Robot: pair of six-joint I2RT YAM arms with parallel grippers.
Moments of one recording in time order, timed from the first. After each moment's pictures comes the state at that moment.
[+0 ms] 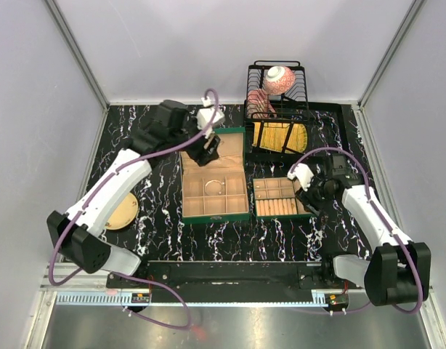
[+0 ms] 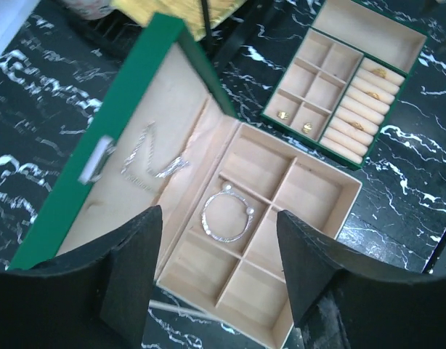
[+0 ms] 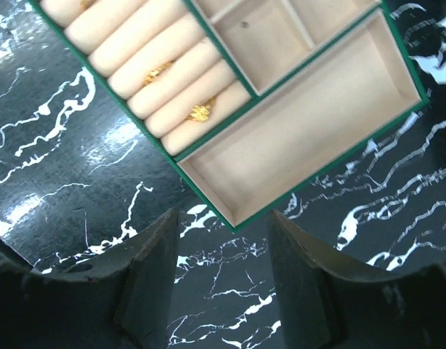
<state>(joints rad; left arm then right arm) -0.56 1.44 1.47 -0.68 0.38 0.32 0.08 1.17 0.78 -0.79 -0.33 -0.83</state>
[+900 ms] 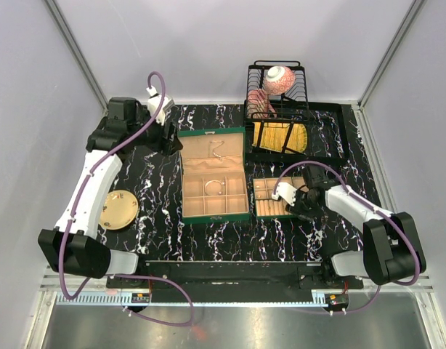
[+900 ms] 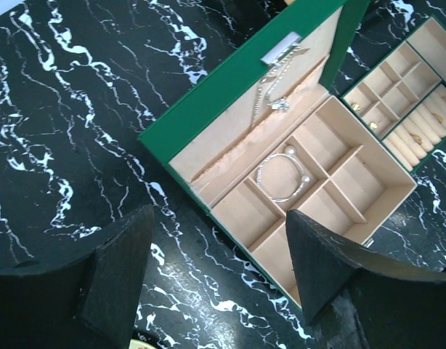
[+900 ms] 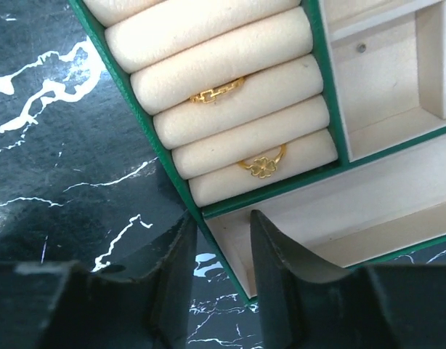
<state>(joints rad) -0.15 1.35 1.42 -0.74 0.51 0.24 0.25 1.33 0.65 -0.62 -0.23 -0.99</state>
